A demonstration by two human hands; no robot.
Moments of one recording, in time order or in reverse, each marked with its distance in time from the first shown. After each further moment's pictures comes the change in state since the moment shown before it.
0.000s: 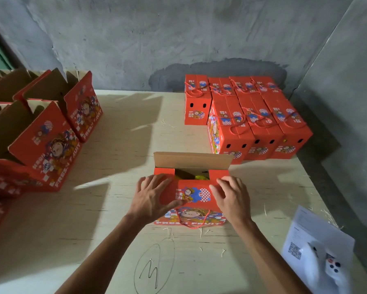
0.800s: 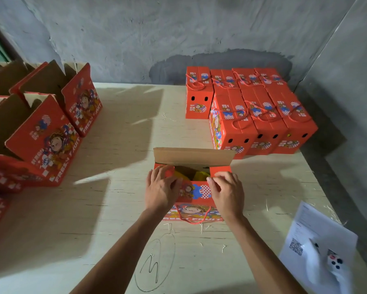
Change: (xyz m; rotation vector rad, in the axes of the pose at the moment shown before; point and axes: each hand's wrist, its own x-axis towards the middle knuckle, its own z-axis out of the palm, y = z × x) left_hand 0.023 0.035 0.026 -0.069 0.159 -0.242; right_hand 0.004 -0.024 0.008 0.121 0.014 0.115
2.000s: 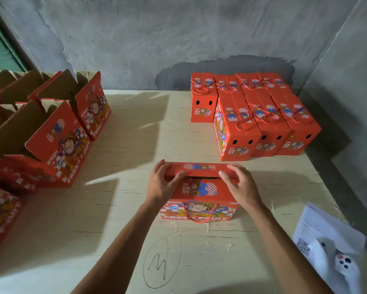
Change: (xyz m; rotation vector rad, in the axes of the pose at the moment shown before) left_hand 0.008 -0.019 -0.022 -0.542 -0.129 -0.279; right_hand 0.022 0.026 -0.027 0.336 -0.281 0.209
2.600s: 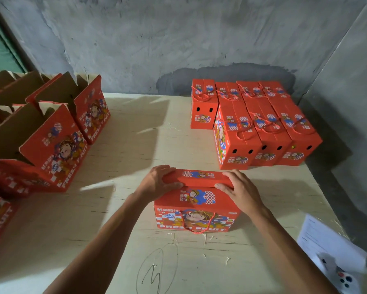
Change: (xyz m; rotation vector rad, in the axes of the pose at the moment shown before) left_hand 0.047 0.006 -0.028 0.296 -0.249 0.170; right_hand 0.032 0.005 -0.014 -0.338 -0.128 -0.290
